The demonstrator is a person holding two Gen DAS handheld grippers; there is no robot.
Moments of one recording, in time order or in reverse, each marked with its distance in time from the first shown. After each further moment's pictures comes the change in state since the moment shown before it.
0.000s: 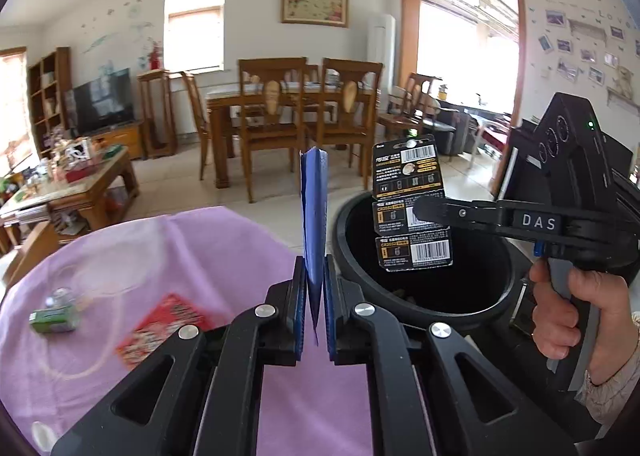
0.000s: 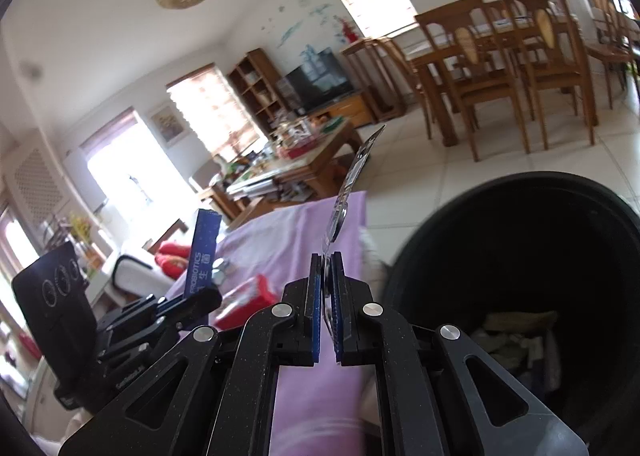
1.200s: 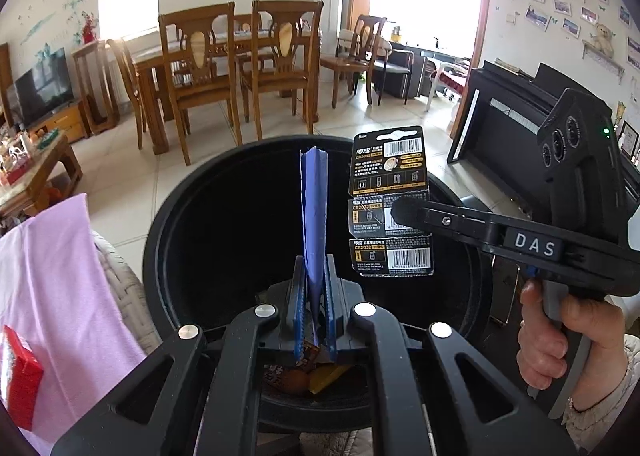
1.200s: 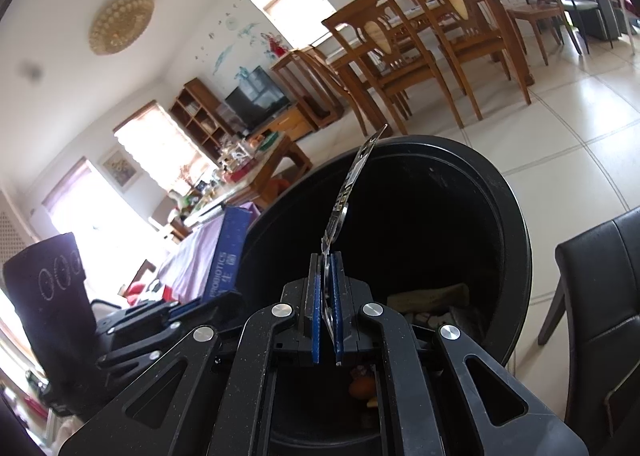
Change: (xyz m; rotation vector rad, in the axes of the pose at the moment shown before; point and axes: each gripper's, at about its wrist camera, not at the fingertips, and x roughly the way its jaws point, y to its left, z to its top) left arm 0.105 -0.102 0.005 0.081 0.205 -0.141; right arm -0.051 -0.132 -0.035 0.178 -0.031 -0.119
